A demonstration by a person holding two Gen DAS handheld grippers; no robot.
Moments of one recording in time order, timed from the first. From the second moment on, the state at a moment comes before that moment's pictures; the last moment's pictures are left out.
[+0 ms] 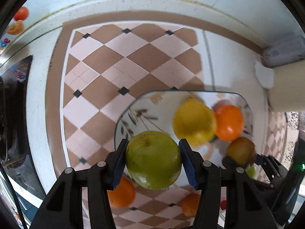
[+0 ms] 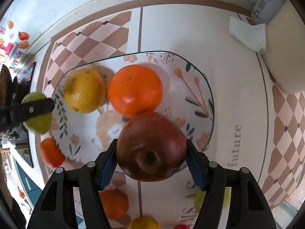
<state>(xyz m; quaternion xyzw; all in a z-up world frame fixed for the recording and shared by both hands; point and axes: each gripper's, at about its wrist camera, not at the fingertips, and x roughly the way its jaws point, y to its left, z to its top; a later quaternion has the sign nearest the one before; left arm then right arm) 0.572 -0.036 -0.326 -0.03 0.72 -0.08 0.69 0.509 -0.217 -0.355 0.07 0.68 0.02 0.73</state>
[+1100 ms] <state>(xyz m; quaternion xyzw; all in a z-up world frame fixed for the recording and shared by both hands) 0.527 -0.007 -0.288 -0.01 0.68 -0.02 0.73 0.490 -0.233 -0.306 0.05 0.67 0.00 0.74</state>
